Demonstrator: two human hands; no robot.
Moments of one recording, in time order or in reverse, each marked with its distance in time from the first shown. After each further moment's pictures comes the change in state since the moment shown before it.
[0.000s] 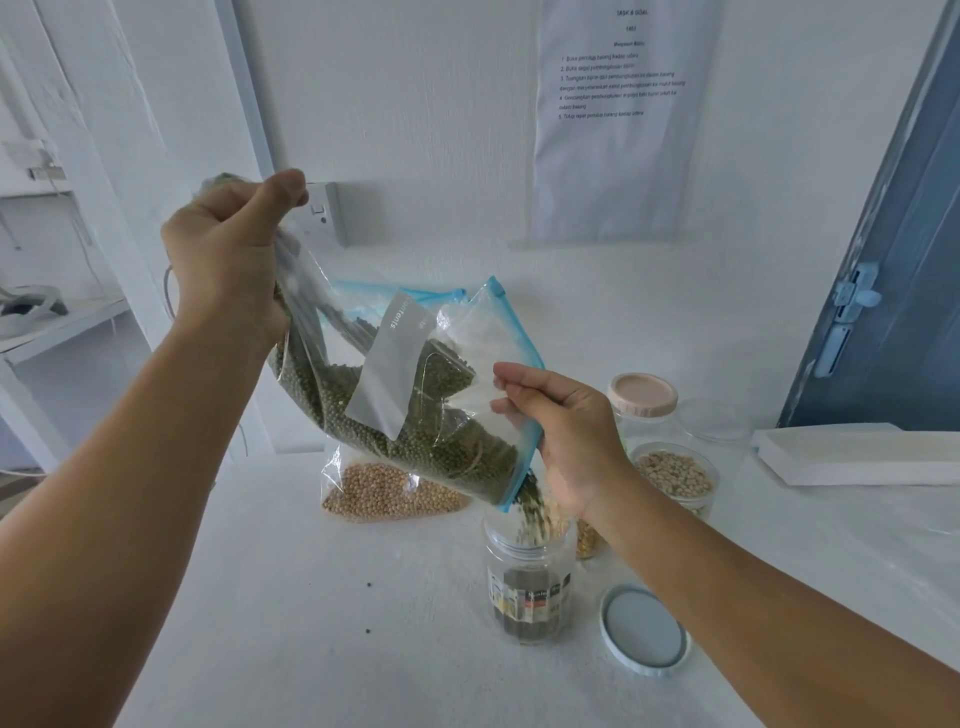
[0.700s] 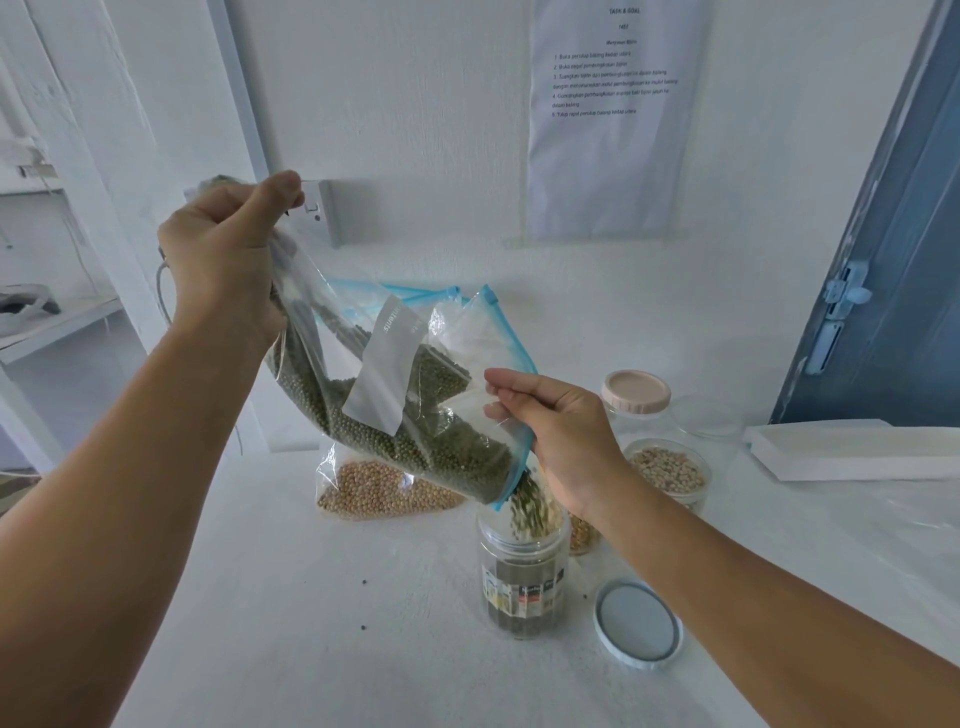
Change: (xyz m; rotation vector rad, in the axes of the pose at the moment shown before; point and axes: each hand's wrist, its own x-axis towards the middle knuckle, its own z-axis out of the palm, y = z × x) left_hand -0.002 -0.002 0.001 -0.003 0.013 -0.017; right_hand -0.005 -0.003 -0.002 -0.027 -0.018 0.035
